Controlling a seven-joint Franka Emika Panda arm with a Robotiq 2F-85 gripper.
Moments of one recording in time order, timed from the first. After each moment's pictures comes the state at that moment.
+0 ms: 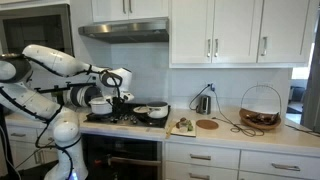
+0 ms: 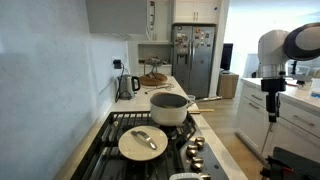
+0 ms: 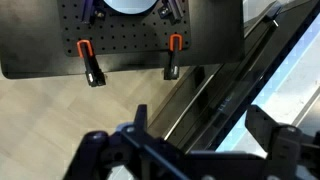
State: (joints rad) arm 0.02 -0.76 -0.02 -2.70 0.15 1.71 0.04
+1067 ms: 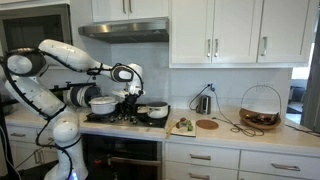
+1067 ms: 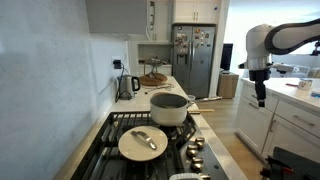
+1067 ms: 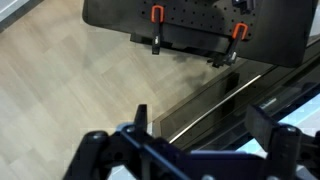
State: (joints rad) arm 0.01 -0.56 -0.11 -2.50 -0.11 1.72 -0.26
